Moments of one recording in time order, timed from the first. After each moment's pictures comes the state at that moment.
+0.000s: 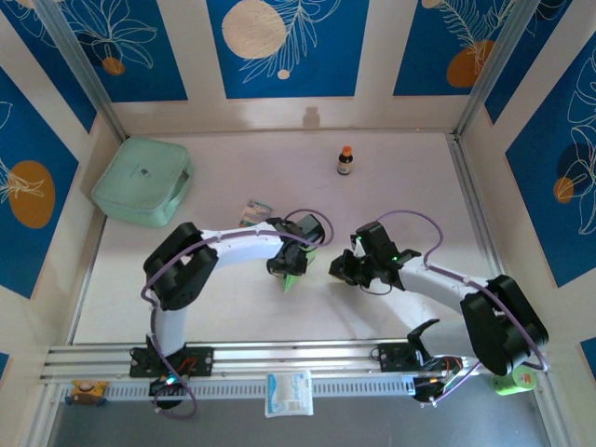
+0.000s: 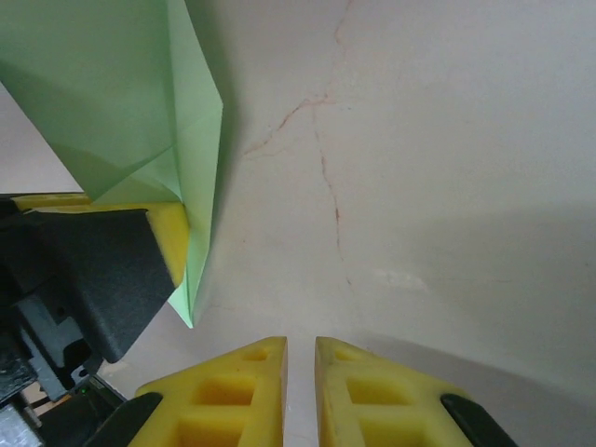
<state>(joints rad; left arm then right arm) -0.93 1.94 1.29 -0.77 -0.11 -0.79 0.52 1.26 0.49 -0.20 -0.42 0.92</state>
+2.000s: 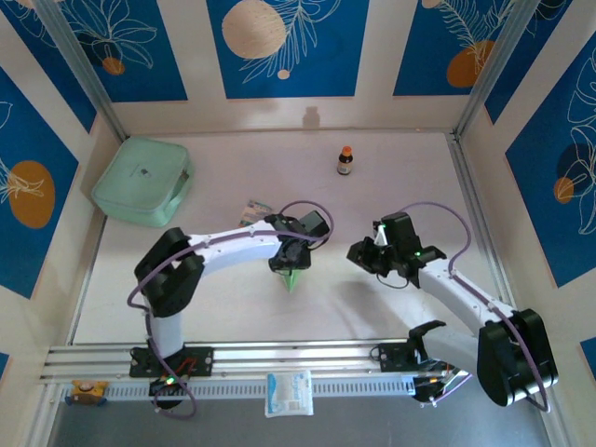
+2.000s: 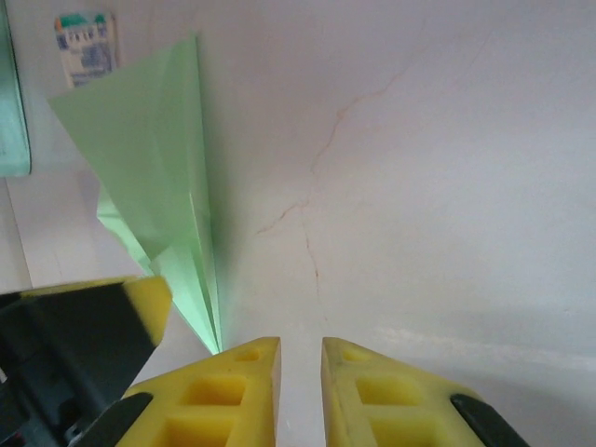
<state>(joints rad) -0.97 1.85 1.34 -0.85 -0.19 -0.97 0.32 1.08 0.55 -0.38 -0.40 0.80</state>
